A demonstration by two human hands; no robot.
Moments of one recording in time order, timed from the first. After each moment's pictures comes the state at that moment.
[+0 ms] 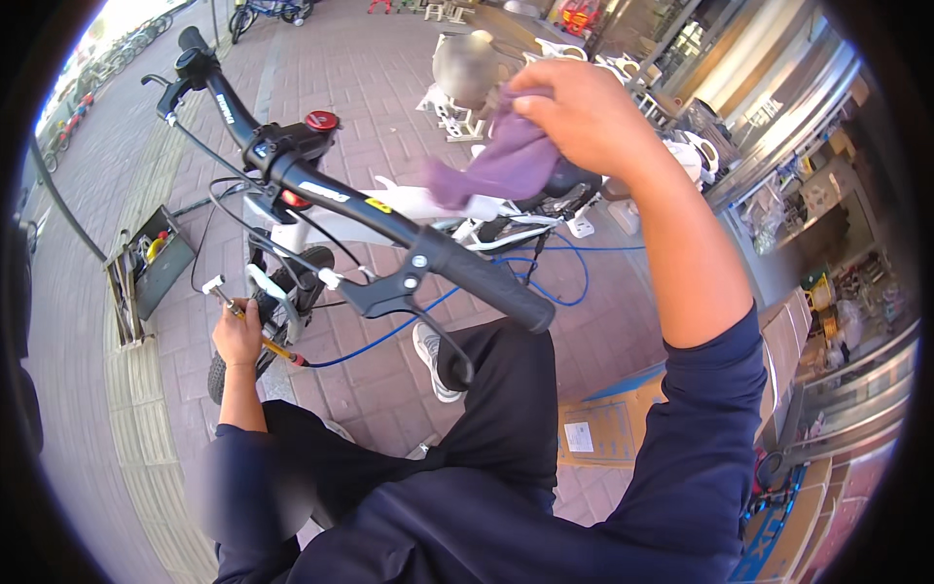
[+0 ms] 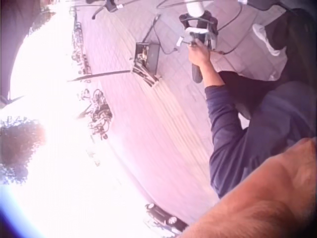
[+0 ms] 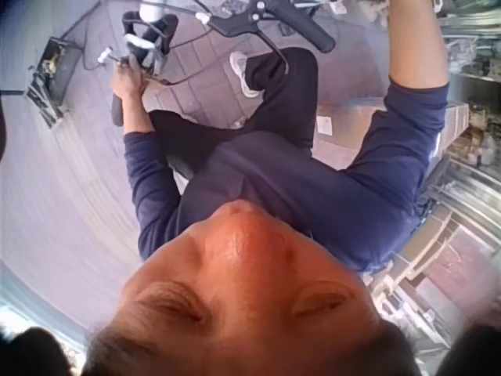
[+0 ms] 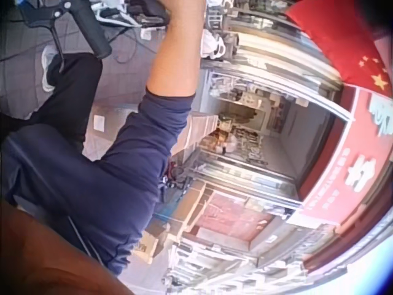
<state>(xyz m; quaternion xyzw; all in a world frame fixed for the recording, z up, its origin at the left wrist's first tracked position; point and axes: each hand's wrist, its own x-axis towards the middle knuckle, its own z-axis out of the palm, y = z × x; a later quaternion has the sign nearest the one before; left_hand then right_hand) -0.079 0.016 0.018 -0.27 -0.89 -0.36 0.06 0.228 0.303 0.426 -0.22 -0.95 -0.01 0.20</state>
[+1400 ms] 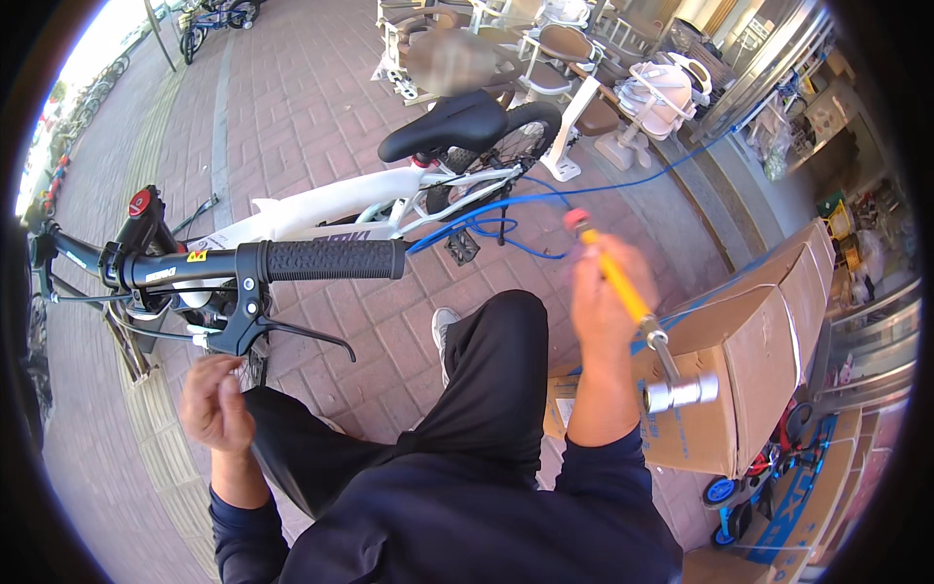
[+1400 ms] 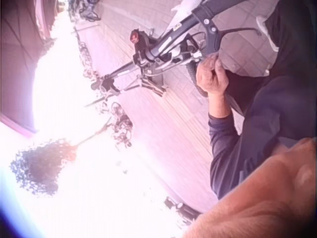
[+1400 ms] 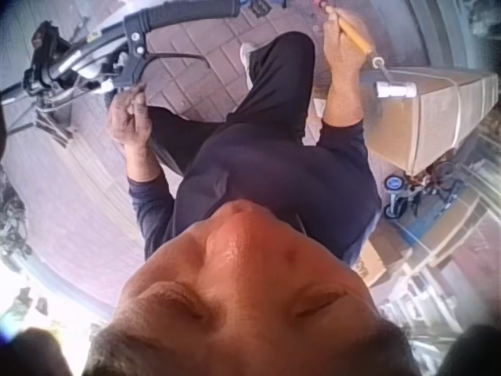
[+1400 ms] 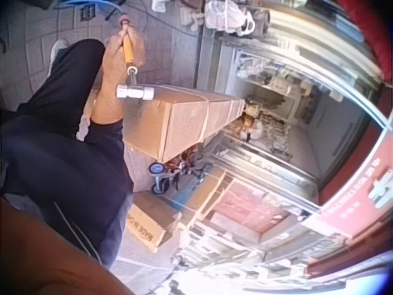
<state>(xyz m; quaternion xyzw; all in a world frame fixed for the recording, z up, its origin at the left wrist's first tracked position) 0.105 0.039 0.195 -0.59 -0.57 -0.56 0.13 0.466 0.292 0.225 -0.42 -0.75 -0.15 0.49</state>
